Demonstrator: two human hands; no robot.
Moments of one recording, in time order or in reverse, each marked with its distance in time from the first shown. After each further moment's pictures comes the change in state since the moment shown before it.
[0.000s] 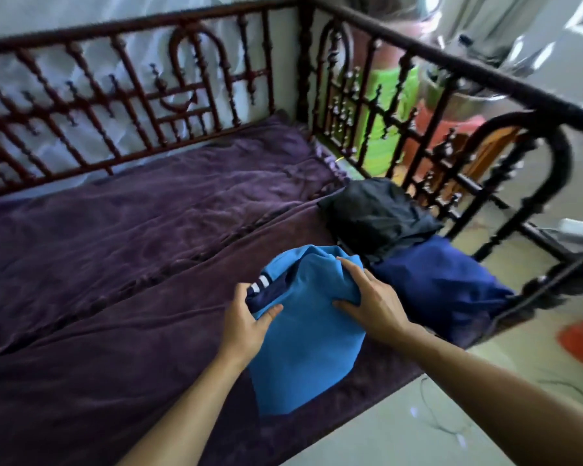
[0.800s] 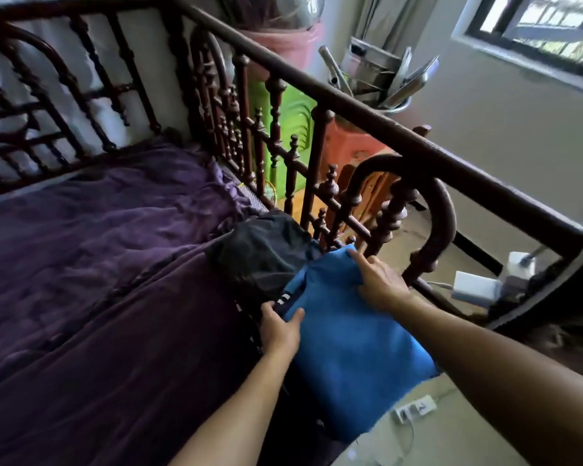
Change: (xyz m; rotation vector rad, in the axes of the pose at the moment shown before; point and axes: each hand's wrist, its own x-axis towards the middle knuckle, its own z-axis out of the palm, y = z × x) left_hand 0.147 0.105 0.355 -0.133 -0.139 -0.484; right_hand 0.137 0.294 -0.152 -0.361 -0.118 0.384
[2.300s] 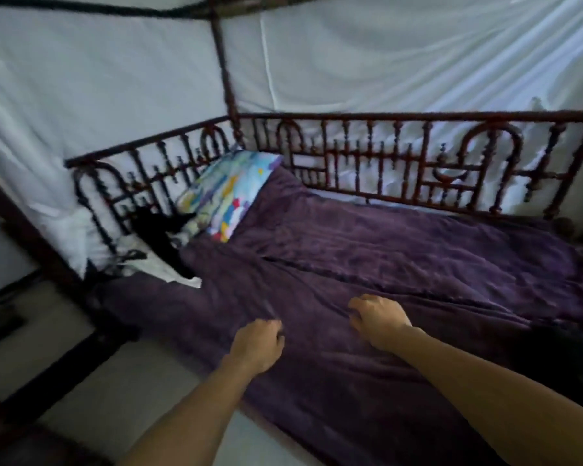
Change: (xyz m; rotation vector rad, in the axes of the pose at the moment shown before) left_hand -0.362 -0.155 -0.392 0.882 0.732 -0.170; right_hand -0.271 -0.409 0.025 -0.100 0.027 -1.401
